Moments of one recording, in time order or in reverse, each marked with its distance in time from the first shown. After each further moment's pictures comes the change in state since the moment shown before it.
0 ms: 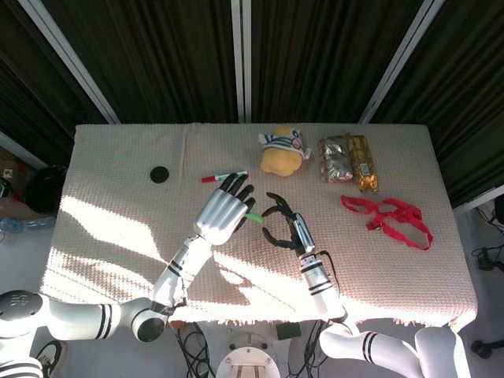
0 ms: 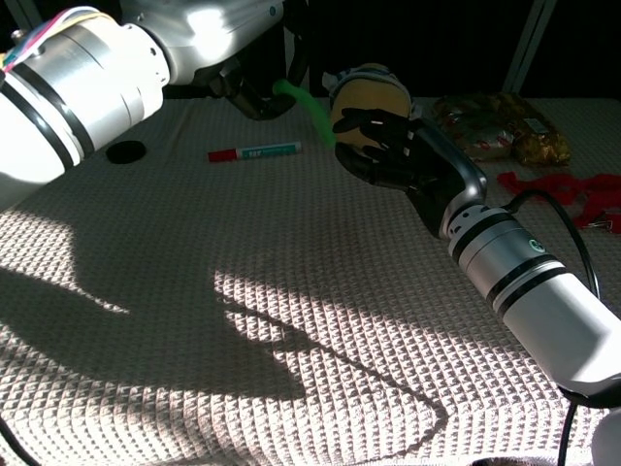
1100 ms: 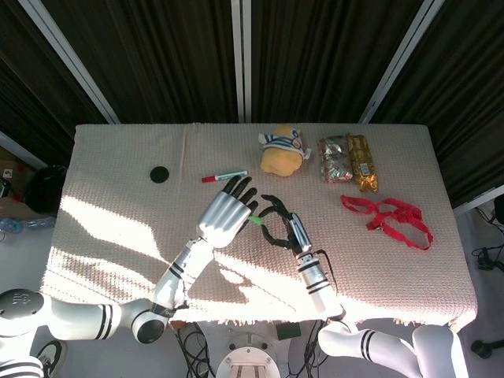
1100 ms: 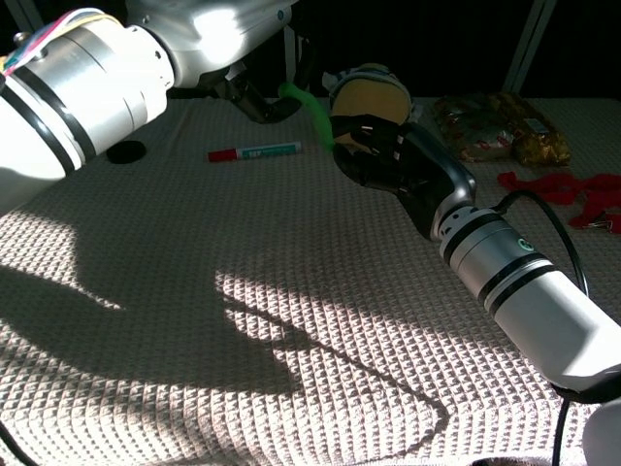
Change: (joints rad) left arm -0.011 0.001 0.015 -0.008 0.004 0.003 0.016; right arm 0.020 -0.006 0.001 0.015 0.004 -0.032 0.019
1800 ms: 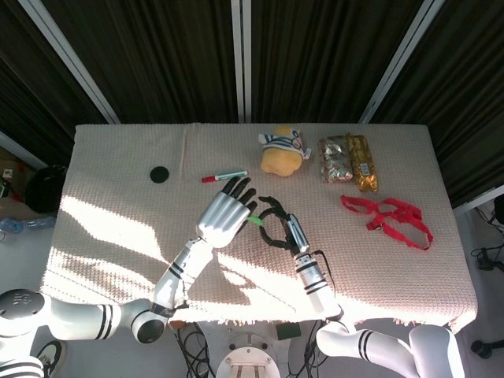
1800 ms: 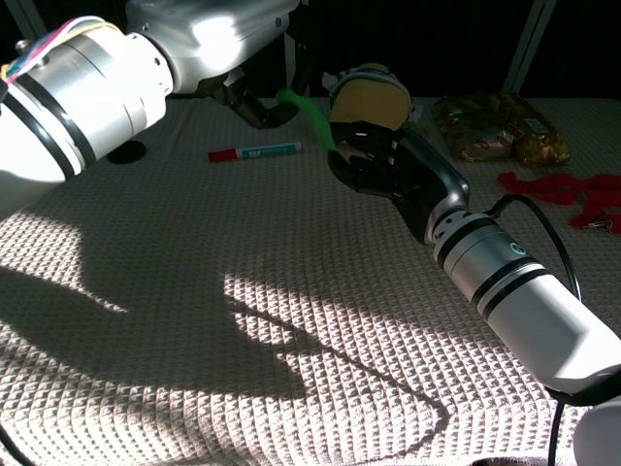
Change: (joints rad) left arm 0.002 -0.003 0.010 0.009 -0.001 0.002 -0.009; right arm 0.006 -0.019 0.000 0.023 0.005 -0.005 -0.002
